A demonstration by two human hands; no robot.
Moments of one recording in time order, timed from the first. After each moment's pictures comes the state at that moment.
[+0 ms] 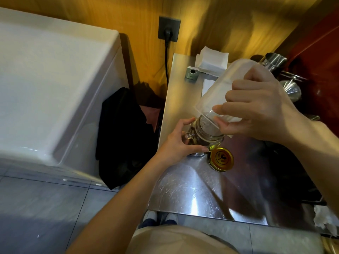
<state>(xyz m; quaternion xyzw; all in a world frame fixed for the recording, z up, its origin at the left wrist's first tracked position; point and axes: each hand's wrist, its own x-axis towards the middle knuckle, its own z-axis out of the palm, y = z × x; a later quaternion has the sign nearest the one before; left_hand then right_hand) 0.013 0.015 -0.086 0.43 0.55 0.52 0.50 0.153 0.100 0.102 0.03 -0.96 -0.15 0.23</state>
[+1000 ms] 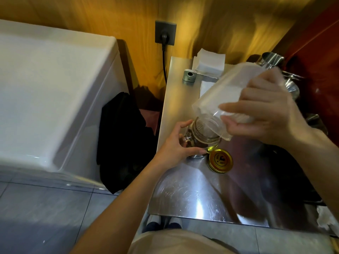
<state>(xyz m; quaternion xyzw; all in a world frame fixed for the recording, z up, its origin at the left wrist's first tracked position) 0.016 0.015 -0.084 0.41 0.56 0.51 0.50 0.172 0.099 0.097 -0.05 -0.94 -0.09 0.32</state>
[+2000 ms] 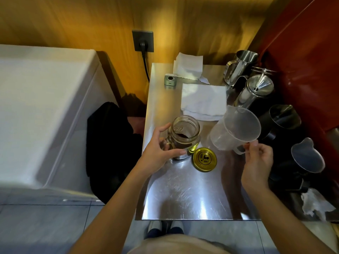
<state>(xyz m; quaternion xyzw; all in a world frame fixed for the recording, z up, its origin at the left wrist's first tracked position) 0.018 0.012 -0.078 0.42 0.60 0.49 0.48 0.257 0.069 -0.056 -0.59 -0.41 0.40 0.57</state>
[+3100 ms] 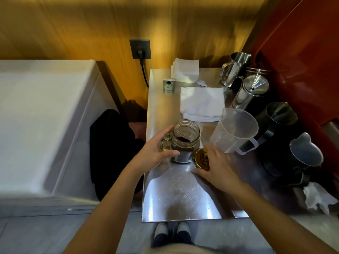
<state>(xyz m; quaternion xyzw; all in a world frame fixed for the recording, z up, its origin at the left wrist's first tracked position) -0.007 0.011 -0.056 0.55 0.59 0.40 0.43 0.218 0.053 -0.083 -0.51 -0.84 0.16 0.08</state>
